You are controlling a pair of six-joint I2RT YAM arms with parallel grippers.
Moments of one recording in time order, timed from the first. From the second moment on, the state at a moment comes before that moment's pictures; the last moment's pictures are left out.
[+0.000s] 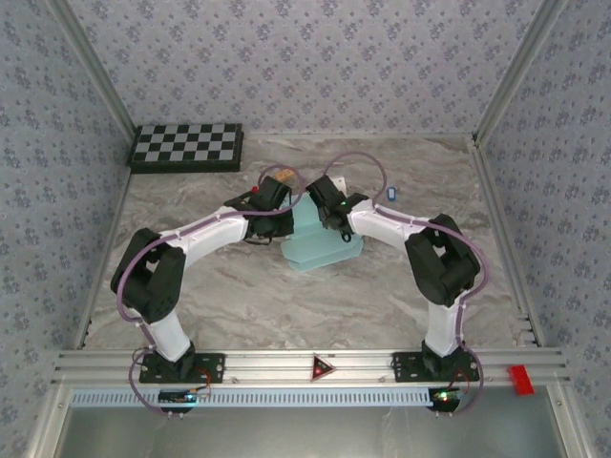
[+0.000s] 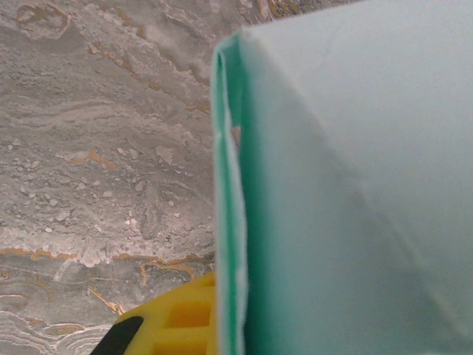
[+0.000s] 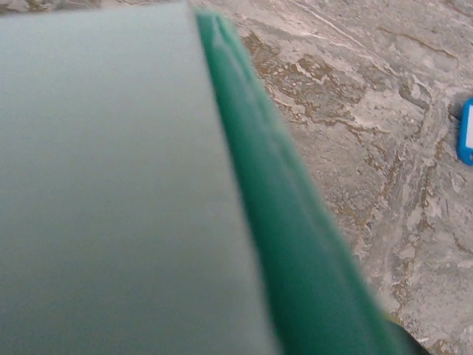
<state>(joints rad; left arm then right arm) -0.63 1.72 1.18 -0.45 -0.01 -0.64 0.66 1.89 1.32 -0.46 0.46 0.37</state>
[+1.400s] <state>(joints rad) -0.63 1.72 1.19 -0.42 0.00 -0.69 0.58 1.55 1.18 -0.45 0.22 0.33</state>
